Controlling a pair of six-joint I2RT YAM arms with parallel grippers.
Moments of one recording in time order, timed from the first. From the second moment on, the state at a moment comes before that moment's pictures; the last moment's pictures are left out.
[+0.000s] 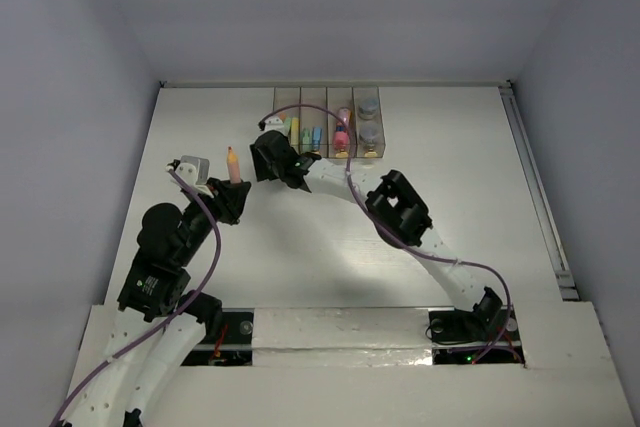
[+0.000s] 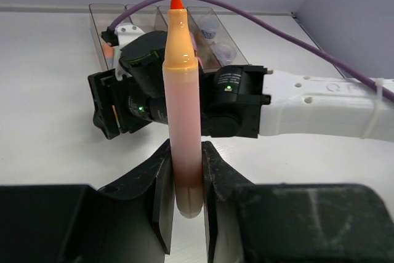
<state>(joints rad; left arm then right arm) -0.37 0.43 0.67 -0.31 0.07 -0.30 0.90 2.53 2.11 -0.22 0.30 0.43</state>
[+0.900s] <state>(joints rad) -0.35 0.50 0.67 -0.29 0.17 -0.30 0.96 2.01 1.22 0.02 0.45 0.62</state>
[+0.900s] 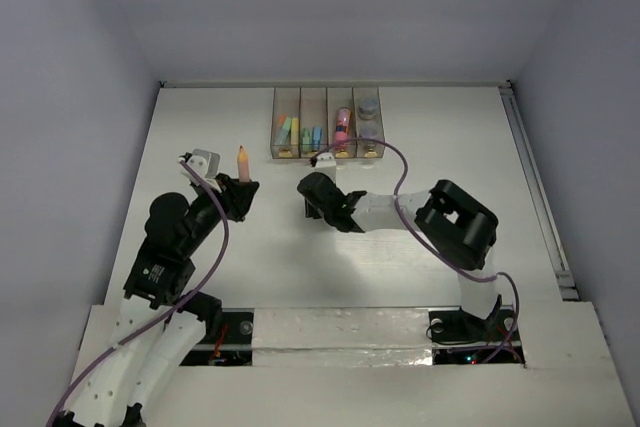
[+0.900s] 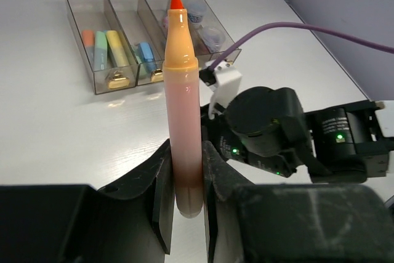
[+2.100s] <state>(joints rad) -0.34 0.54 0.67 -0.29 0.19 -0.30 0.96 2.05 1.35 -0.20 0.48 0.56</state>
